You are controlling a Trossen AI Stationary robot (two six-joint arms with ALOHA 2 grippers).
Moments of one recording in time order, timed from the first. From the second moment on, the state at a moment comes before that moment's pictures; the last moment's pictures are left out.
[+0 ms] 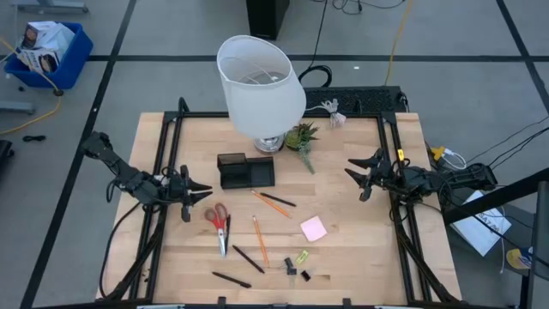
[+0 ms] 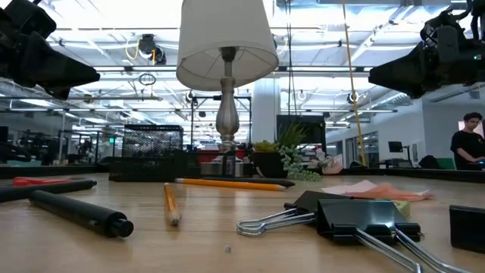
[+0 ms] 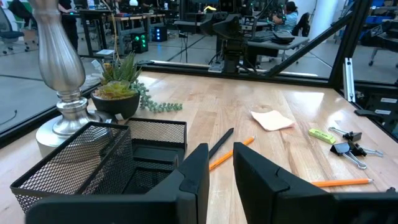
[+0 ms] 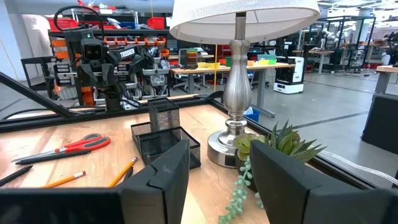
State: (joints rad) left arm -0.66 0.18 0.05 -0.04 -0.78 -0.19; right arm 0.16 0.06 0.02 0.08 0.55 0.01
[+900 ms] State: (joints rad) left arm -0.66 0.18 0.05 -0.04 -0.78 -0.19; right arm 0.18 0.31 0.01 0.13 0.44 0.56
